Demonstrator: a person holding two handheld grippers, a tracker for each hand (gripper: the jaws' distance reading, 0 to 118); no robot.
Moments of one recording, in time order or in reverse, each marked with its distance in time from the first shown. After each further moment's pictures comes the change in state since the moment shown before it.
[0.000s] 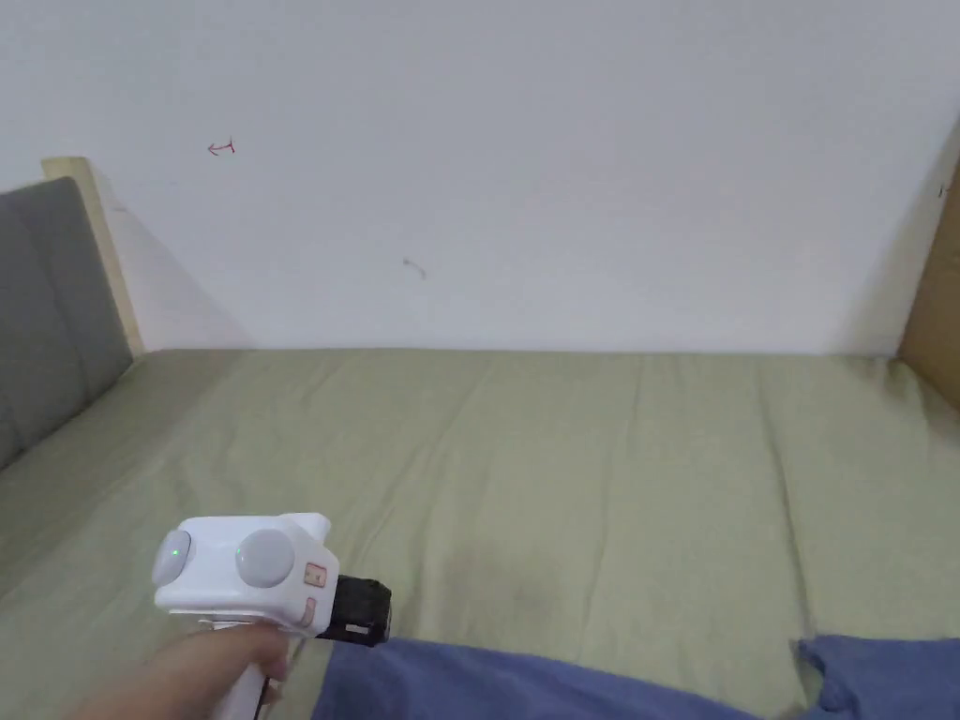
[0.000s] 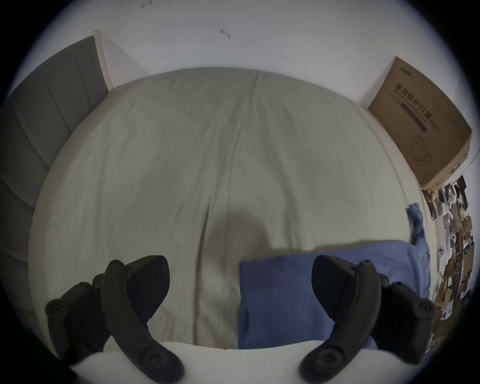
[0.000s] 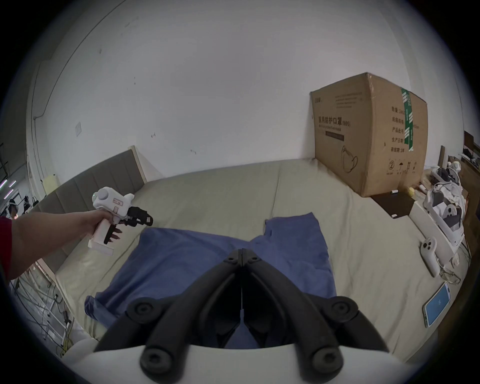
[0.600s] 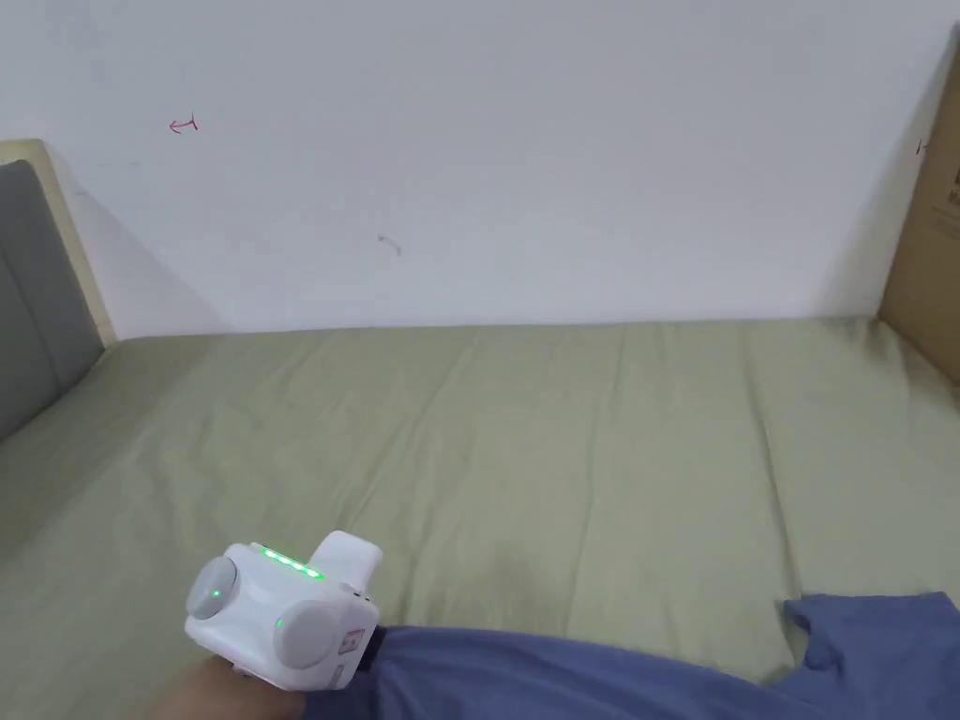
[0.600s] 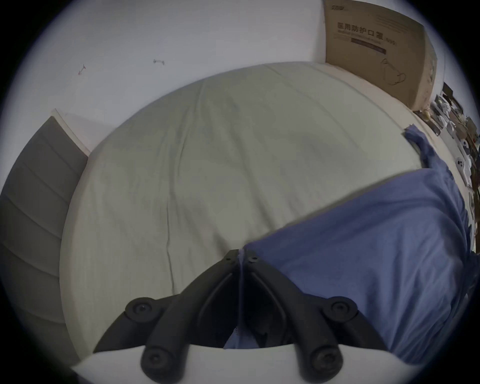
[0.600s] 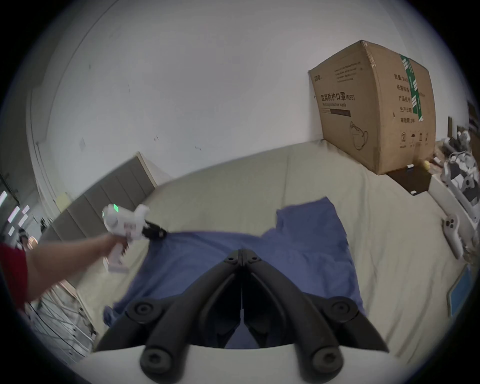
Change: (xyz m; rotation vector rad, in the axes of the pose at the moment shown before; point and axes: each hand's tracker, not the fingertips) left arm 0.049 -0.041 0.017 0.082 0.068 -0.410; right arm 0.037 0.001 -0.022 -0.014 0.125 -0.152
